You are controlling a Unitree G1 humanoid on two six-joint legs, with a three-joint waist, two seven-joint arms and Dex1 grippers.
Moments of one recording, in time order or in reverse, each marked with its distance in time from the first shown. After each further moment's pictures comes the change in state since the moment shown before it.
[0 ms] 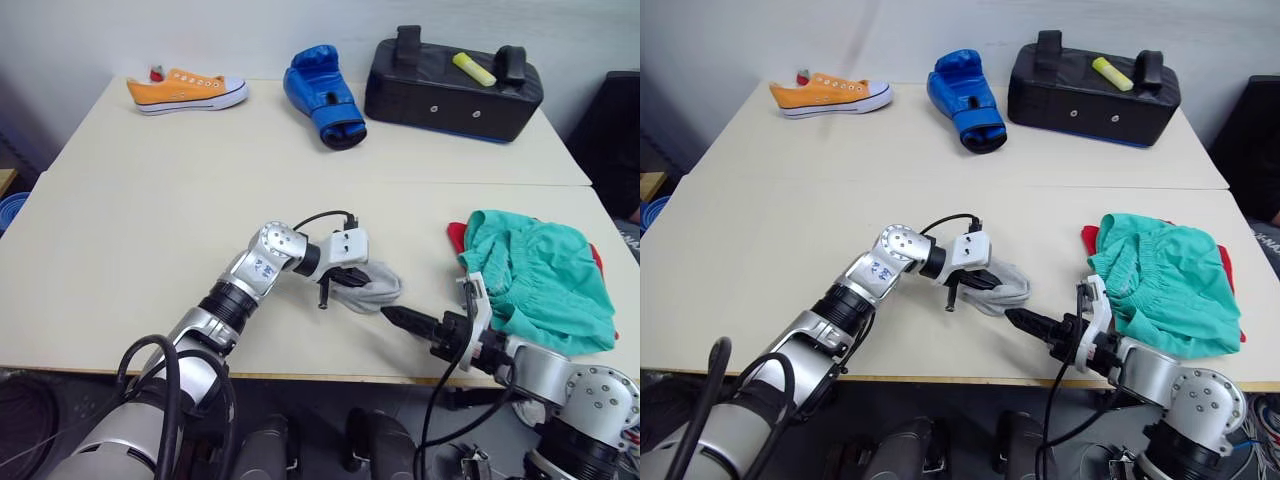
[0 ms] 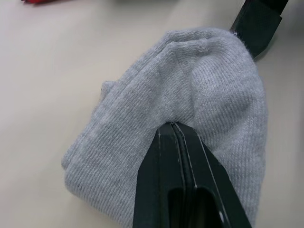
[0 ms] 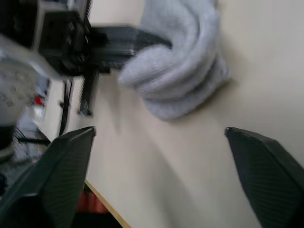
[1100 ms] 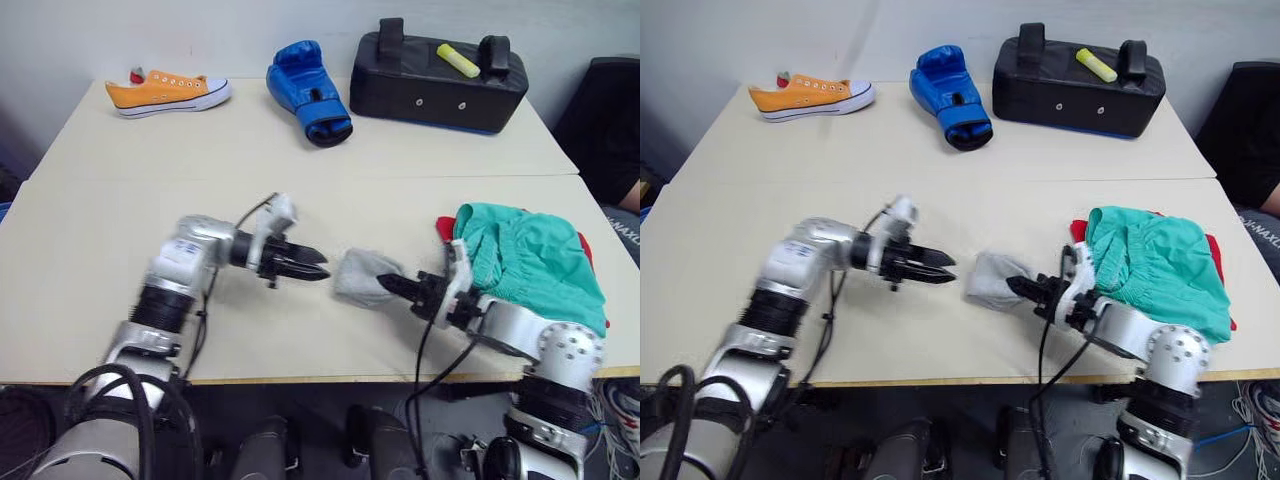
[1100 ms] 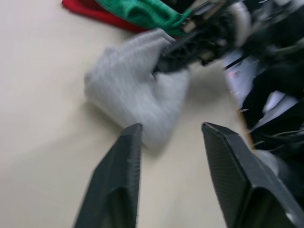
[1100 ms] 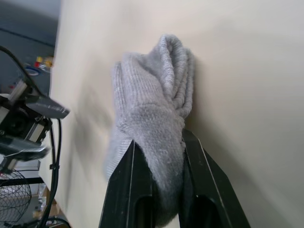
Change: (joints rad) left arm 0.084 0.344 0.330 -0.297 -0.469 0.594 -0.386; right arm -0.089 -0.226 0.130 0.062 0.326 -0.264 -0.236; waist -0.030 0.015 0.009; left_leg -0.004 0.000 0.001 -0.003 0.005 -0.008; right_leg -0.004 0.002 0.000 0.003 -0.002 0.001
